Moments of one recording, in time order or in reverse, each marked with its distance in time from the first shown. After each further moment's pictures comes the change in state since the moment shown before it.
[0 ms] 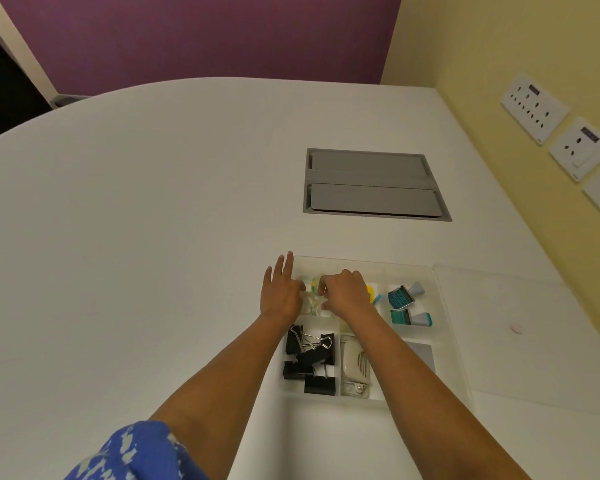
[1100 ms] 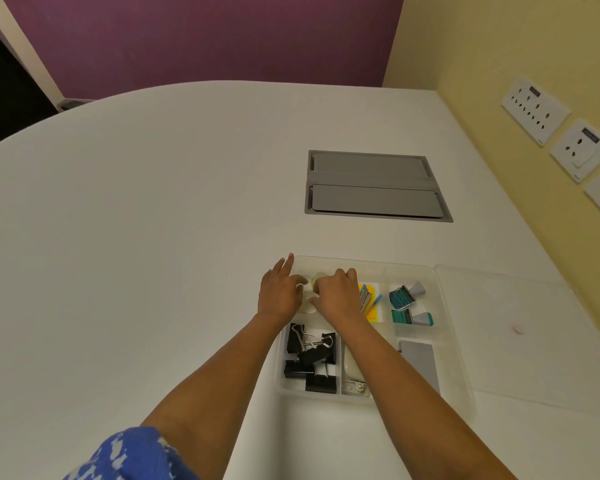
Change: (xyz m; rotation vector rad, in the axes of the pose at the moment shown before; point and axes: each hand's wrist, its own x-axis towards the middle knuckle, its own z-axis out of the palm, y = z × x) left_hand 0.000 -0.008 0.005 -0.252 0.091 -0.024; right_hand -0.004 -0.018 0.008 -0.086 0.140 0.024
